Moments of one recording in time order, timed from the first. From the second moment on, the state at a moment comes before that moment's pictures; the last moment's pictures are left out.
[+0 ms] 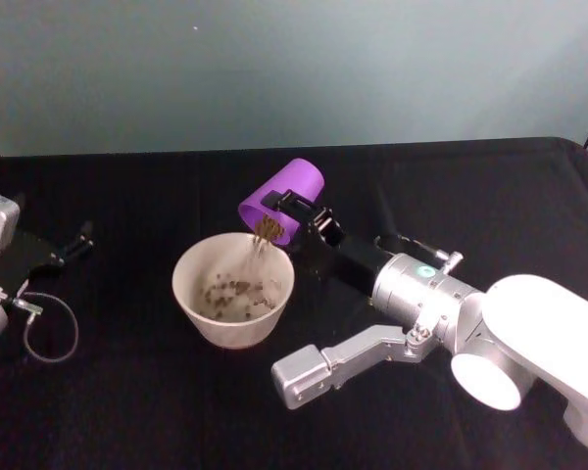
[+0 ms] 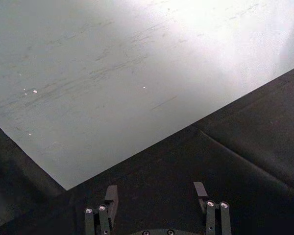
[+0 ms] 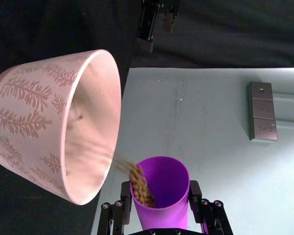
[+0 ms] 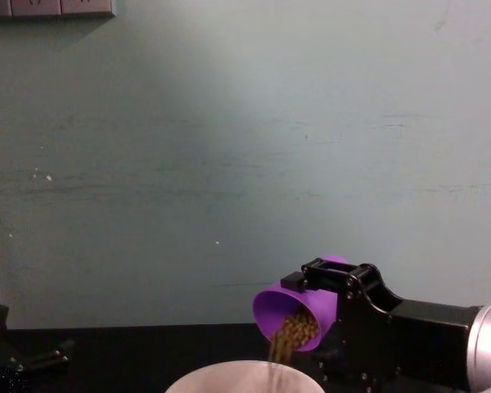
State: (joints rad) left arm -0.20 0.60 0.45 -1.41 -0.25 -0.12 0.03; right arm 0.41 0.58 -0.80 -1.59 -1.06 -0.07 0.01
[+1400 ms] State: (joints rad) left arm -0.20 0.60 0.45 -1.41 -0.25 -0.12 0.03; right arm 0.42 0.59 -0.83 -1.58 -1.27 -0.04 -0.06
